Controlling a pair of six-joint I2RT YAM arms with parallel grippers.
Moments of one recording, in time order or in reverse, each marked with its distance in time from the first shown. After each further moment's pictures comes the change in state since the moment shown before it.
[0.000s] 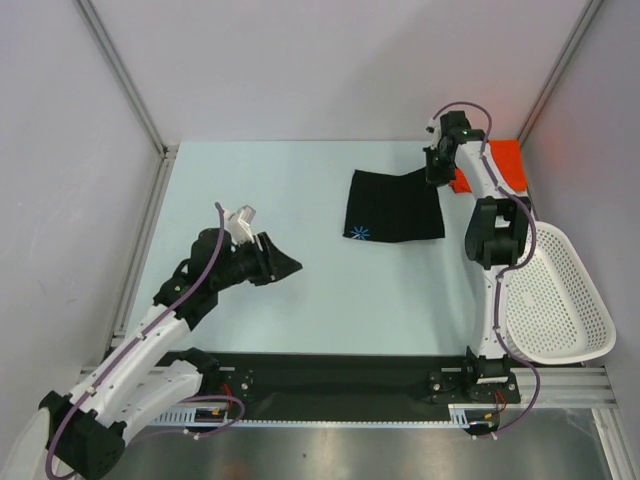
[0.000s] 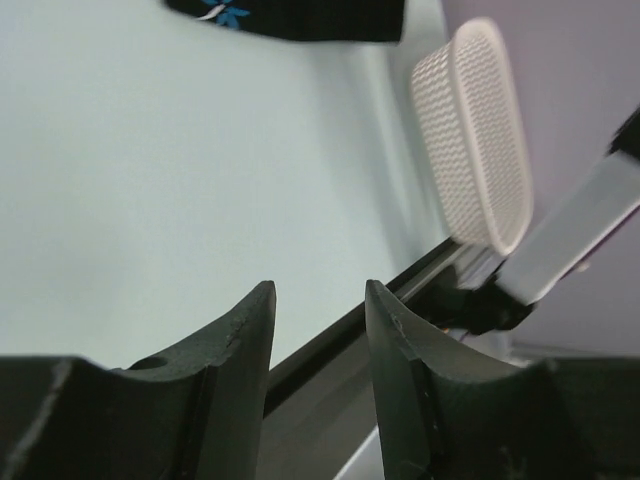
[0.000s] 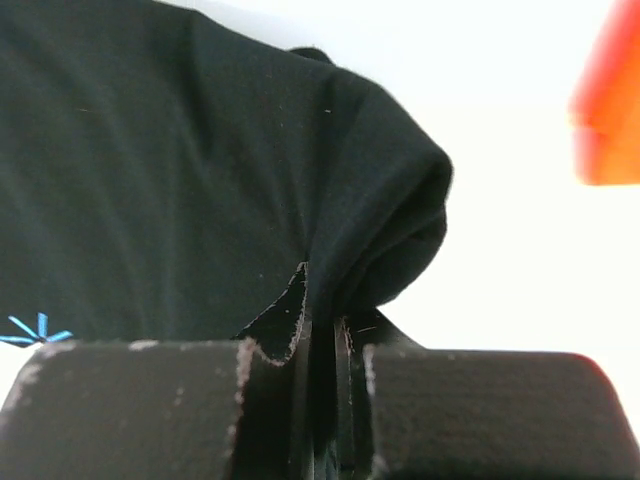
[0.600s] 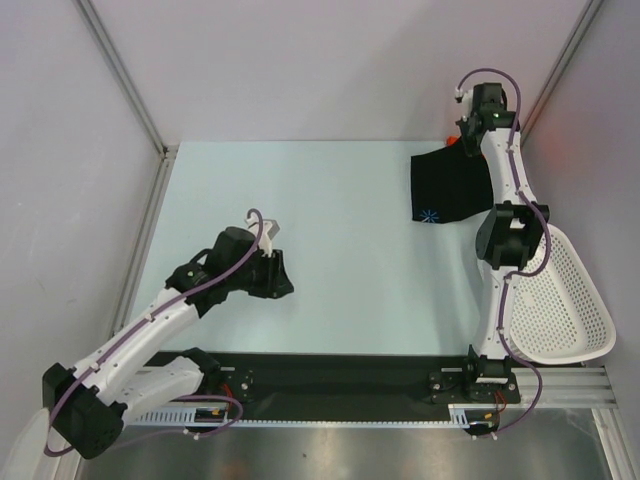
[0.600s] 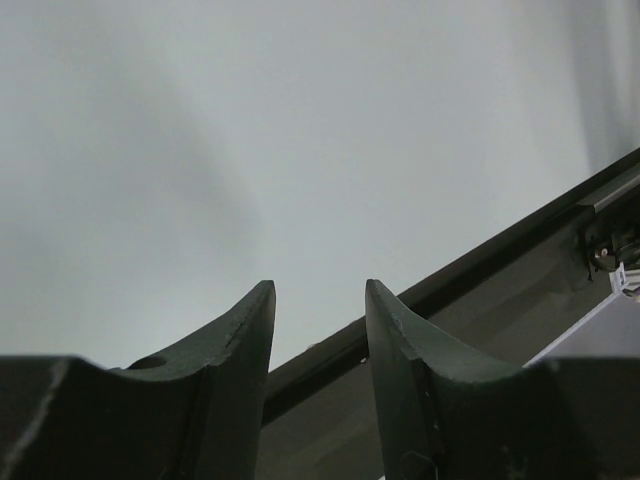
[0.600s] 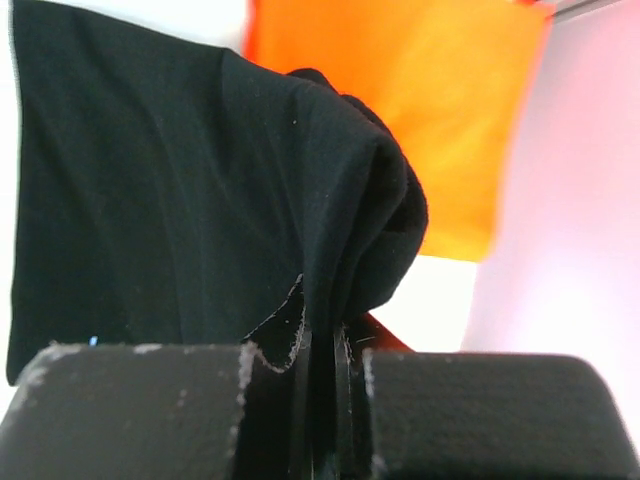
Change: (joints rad) left arm -0.106 0.090 0.111 -0.394 -0.164 0.381; right arm -0.089 -0.047 0.212 0.016 0.333 -0.359
